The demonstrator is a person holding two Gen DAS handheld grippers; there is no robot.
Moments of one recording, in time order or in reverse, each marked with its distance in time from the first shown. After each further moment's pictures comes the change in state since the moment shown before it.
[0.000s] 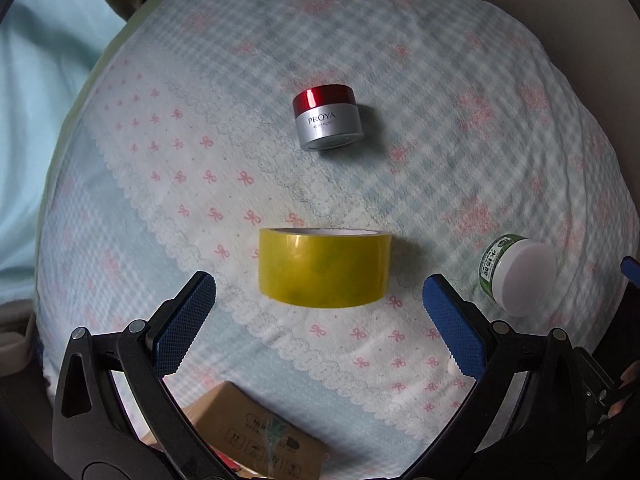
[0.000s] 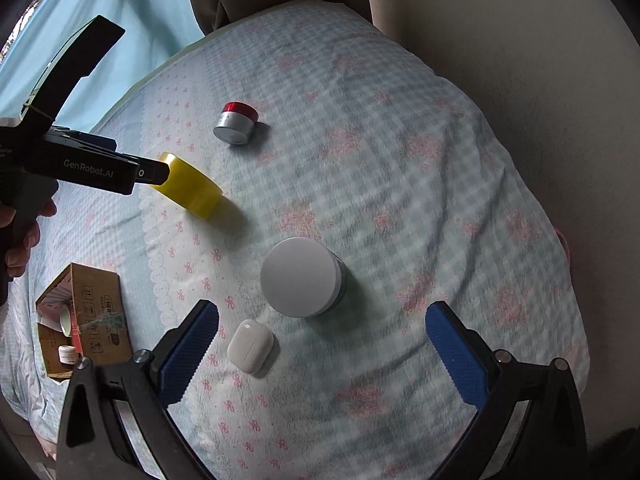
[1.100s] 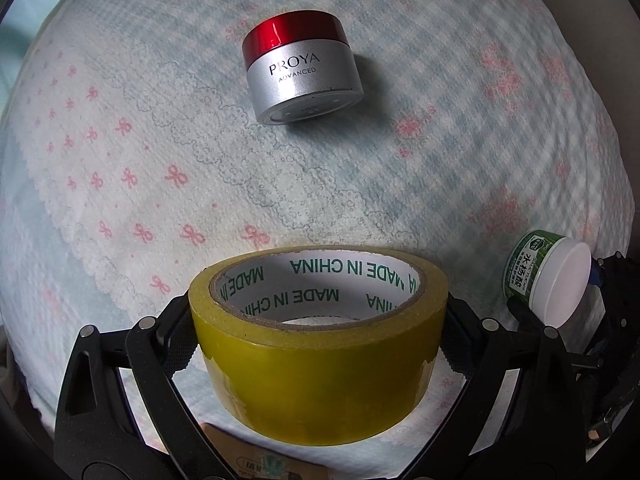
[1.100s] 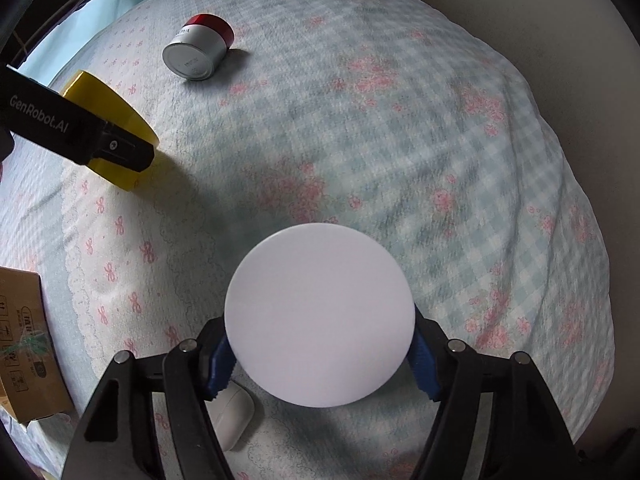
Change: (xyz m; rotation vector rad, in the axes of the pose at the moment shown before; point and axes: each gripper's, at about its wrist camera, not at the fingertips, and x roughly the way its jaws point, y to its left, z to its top) left arm 0.078 0.014 0.018 0.051 0.088 -0.139; right arm 0.099 0.026 0.004 -0.024 0.062 -0.142
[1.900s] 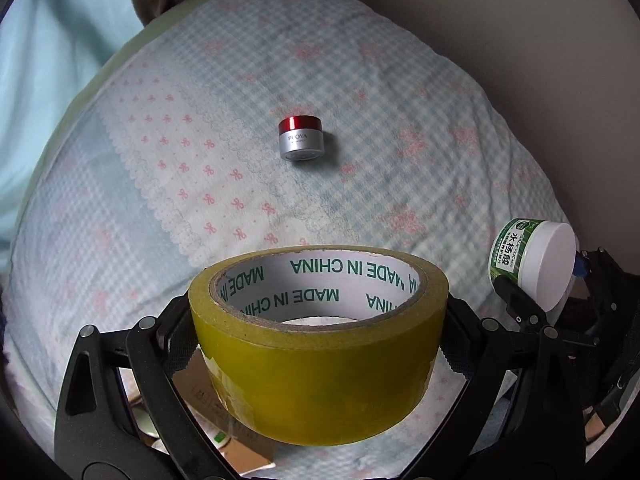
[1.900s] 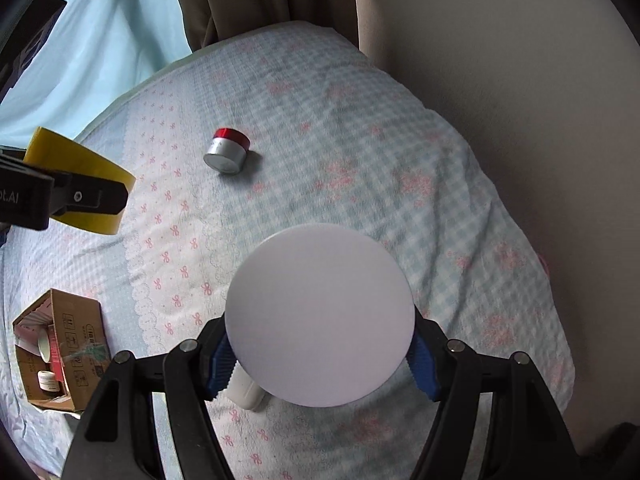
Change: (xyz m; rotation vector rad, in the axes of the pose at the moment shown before) left arm -0.178 -0.040 -0.089 -0.167 -0.240 -0.004; right arm -0.145 -0.019 0.009 -0.003 -0.188 0.026
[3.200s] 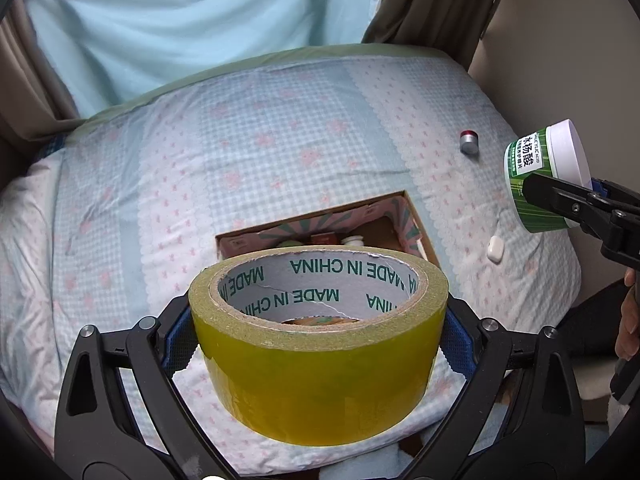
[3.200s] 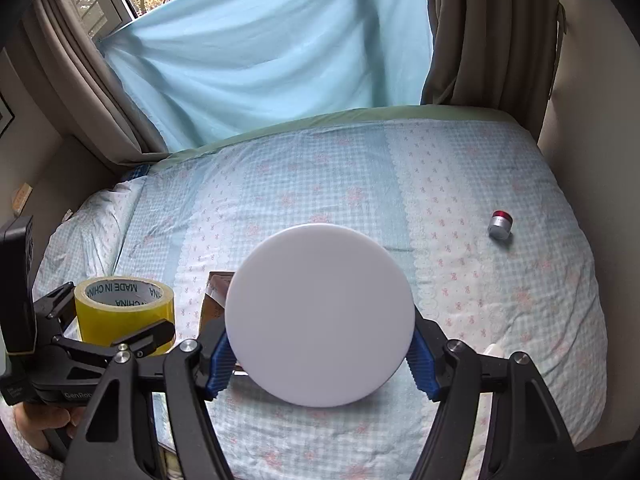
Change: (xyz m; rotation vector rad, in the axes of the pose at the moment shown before) left arm -0.193 0.256 -0.367 -0.397 -0.259 0.097; right arm -0.189 0.338 -0.052 -0.266 -0.053 0.346
